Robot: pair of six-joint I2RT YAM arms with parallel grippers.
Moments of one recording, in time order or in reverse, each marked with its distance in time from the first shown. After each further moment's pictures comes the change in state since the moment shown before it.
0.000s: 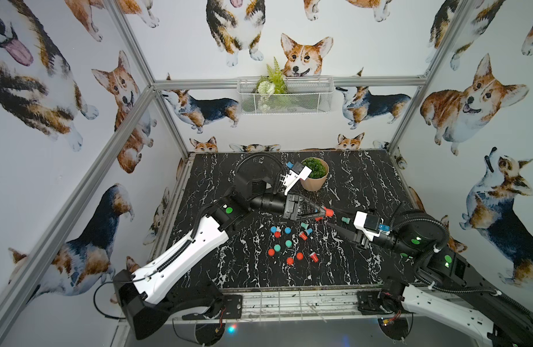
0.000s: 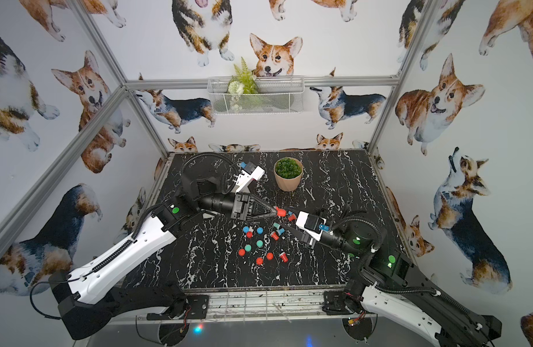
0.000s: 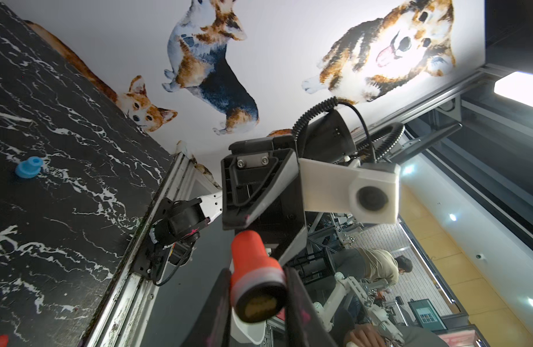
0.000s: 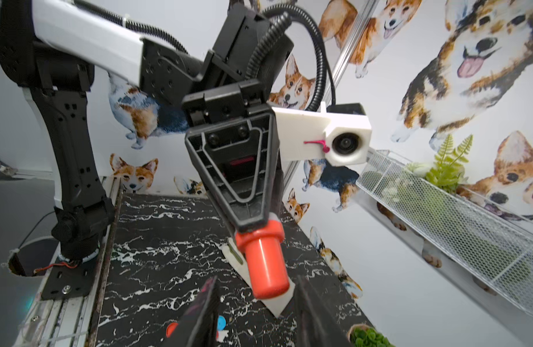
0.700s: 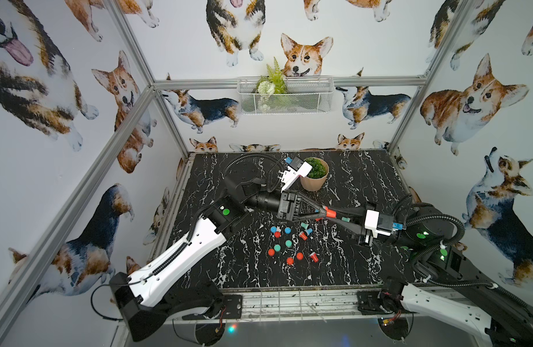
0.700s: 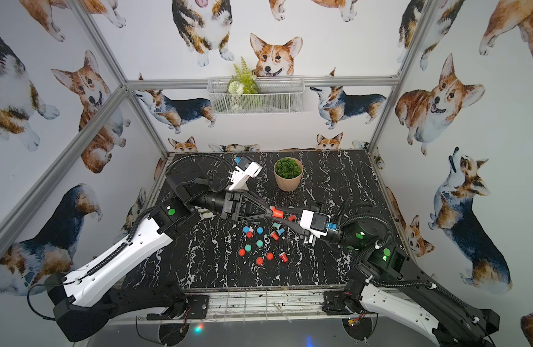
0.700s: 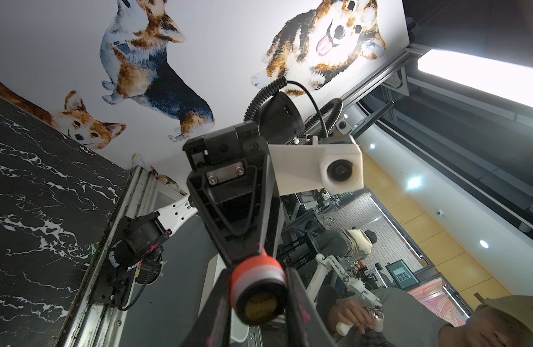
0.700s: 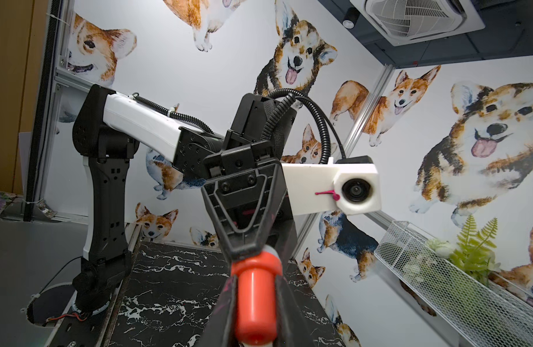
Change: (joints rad) left arm -0.018 -0.014 0.008 0.190 0.084 -0.106; right arm 0.000 0.082 0.053 0.184 -0.153 0.029
